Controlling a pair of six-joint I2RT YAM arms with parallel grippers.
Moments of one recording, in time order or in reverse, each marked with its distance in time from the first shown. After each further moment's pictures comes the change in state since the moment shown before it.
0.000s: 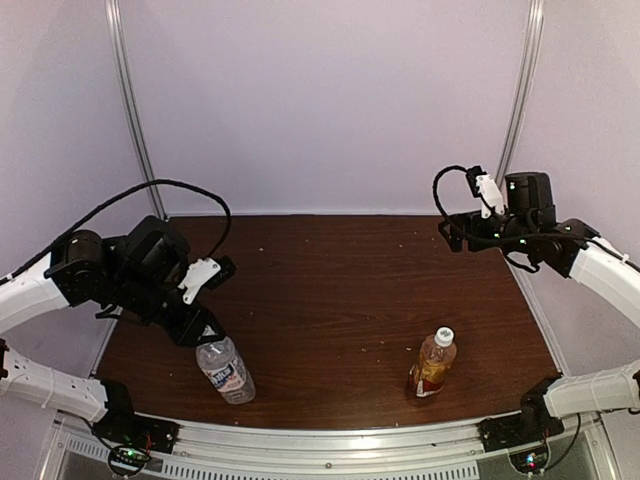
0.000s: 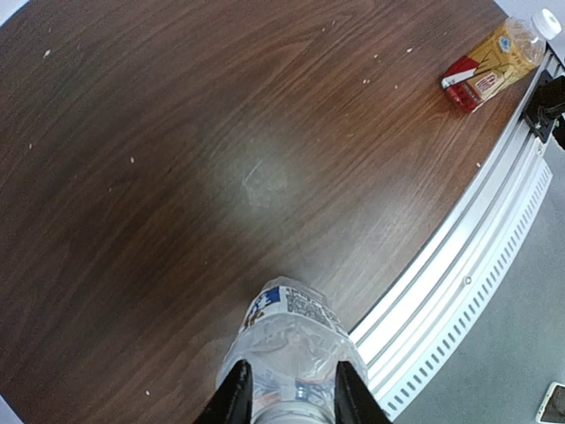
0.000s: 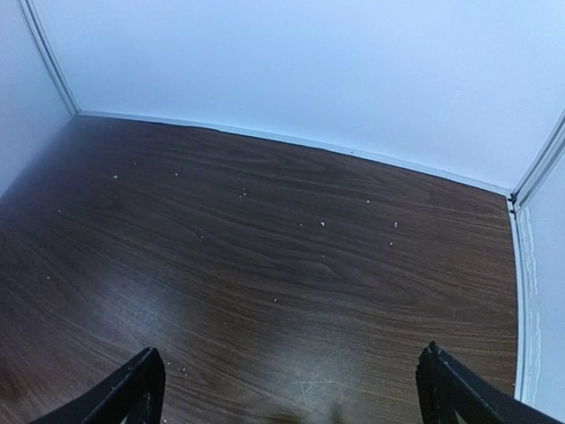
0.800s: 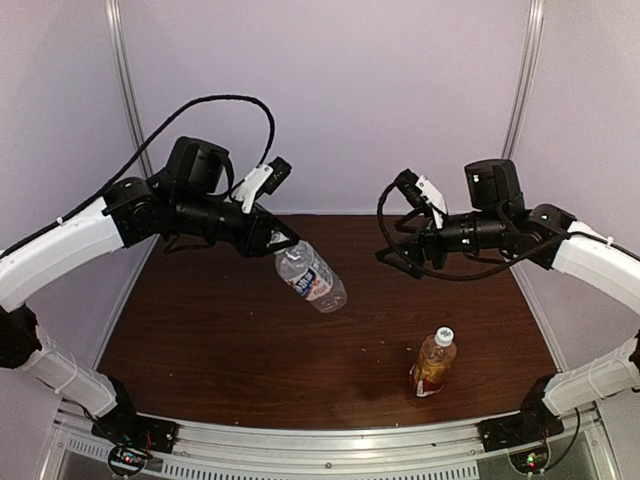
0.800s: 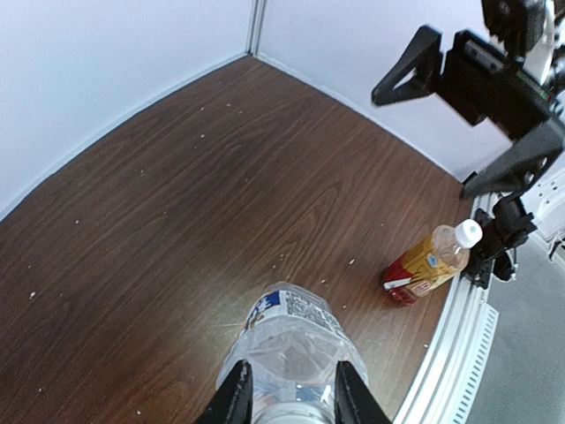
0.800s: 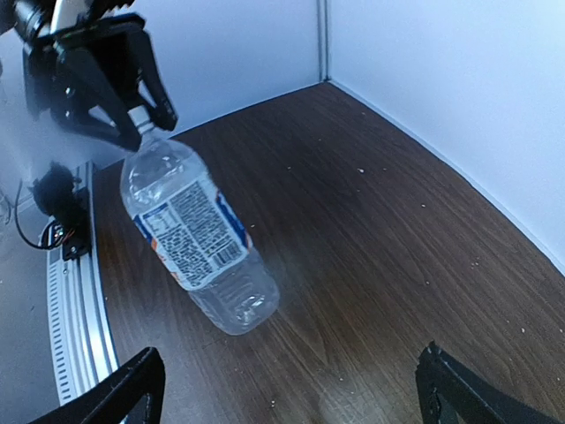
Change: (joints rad) left arm 0.143 0.360 0.323 0.468 0.192 0.182; right arm 0.248 0.118 0.156 -0.018 -0.434 -0.186
